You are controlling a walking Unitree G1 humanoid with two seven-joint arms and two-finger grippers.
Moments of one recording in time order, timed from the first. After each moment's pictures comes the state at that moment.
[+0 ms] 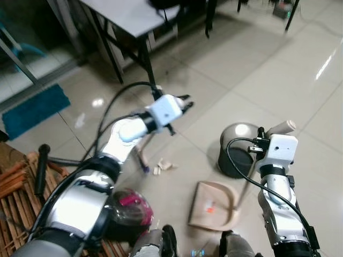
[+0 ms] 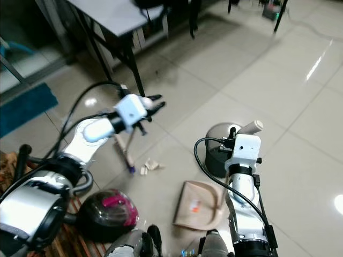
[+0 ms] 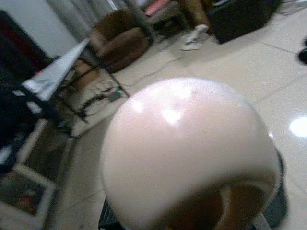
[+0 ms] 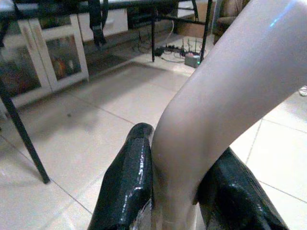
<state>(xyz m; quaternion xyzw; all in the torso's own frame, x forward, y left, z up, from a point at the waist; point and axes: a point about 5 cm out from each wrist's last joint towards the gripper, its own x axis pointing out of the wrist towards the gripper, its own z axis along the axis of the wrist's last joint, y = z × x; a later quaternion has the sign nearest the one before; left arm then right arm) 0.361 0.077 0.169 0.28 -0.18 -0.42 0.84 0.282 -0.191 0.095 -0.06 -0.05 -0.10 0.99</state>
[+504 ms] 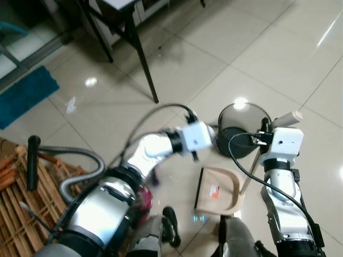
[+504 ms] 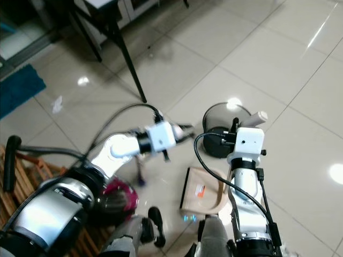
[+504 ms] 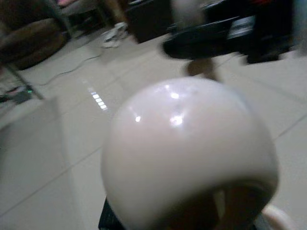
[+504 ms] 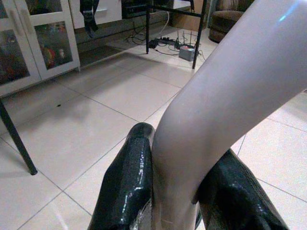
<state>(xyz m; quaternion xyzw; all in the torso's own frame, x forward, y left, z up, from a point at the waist) 0.328 0.020 0.133 0.26 -0.16 -0.55 0.78 0.283 -0.190 0.119 -0.07 -0.10 -0.10 0.99</state>
